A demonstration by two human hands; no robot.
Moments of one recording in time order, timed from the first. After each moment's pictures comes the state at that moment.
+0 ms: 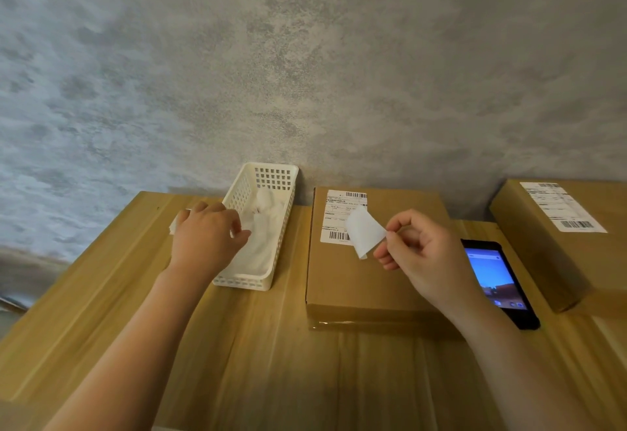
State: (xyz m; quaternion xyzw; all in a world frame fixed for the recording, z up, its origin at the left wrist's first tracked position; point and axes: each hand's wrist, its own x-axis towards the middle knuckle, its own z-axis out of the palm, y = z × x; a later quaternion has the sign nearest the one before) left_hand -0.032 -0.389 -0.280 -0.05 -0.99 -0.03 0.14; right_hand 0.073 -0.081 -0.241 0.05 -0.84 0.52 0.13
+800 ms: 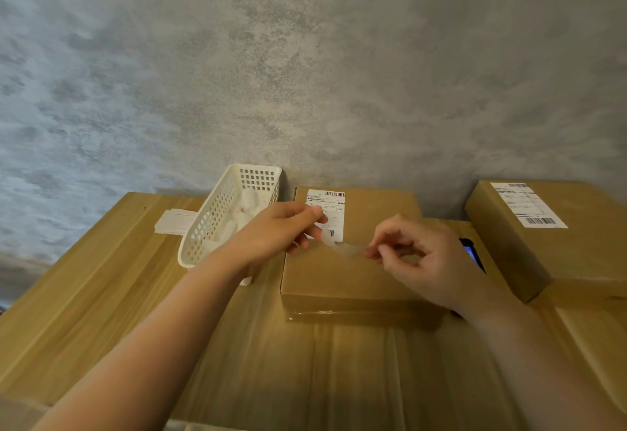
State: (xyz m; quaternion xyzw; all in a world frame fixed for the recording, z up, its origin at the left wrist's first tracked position) left_hand 0.024 -0.272 -0.218 -0.11 -0.80 -0.57 -0.17; right_hand 0.098 -0.039 -0.222 0.25 -0.86 0.44 0.12
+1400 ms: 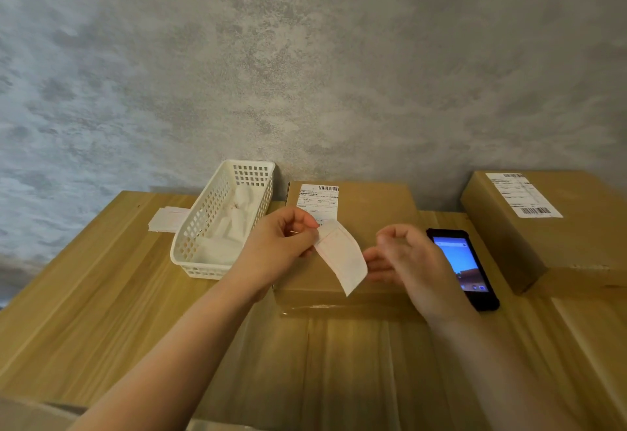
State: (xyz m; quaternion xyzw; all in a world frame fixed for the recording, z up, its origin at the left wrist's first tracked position) left_hand 0.046 -0.256 -0.243 -0.06 -0.78 -0.62 -0.07; right_hand 0.119 -0.058 -0.242 -0.02 -0.74 0.67 0.04
